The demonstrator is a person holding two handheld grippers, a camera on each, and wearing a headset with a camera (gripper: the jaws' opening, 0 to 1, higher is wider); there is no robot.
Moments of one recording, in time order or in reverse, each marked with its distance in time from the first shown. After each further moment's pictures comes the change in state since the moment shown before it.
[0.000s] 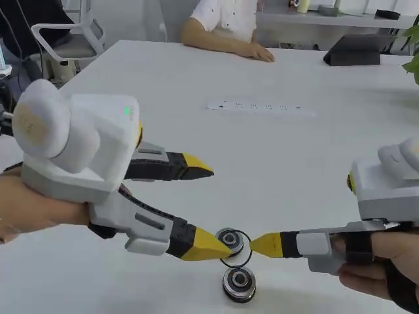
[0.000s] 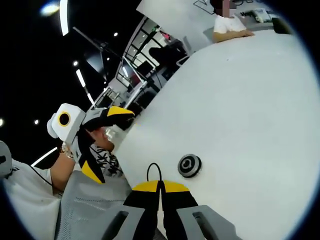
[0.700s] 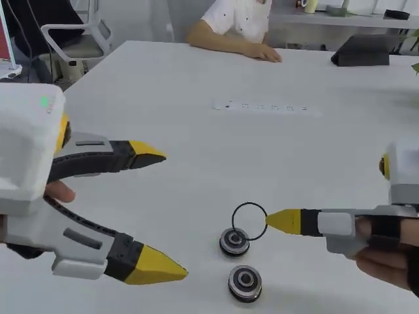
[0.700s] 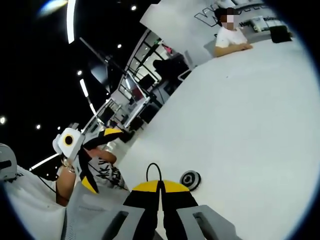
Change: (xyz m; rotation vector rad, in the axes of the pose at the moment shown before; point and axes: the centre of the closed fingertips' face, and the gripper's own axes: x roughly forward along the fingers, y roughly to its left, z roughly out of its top) left arm -0.059 -0.005 -0.014 -0.040 0.023 0.123; right arm -0.015 0.007 0.028 -0.018 -0.116 0.004
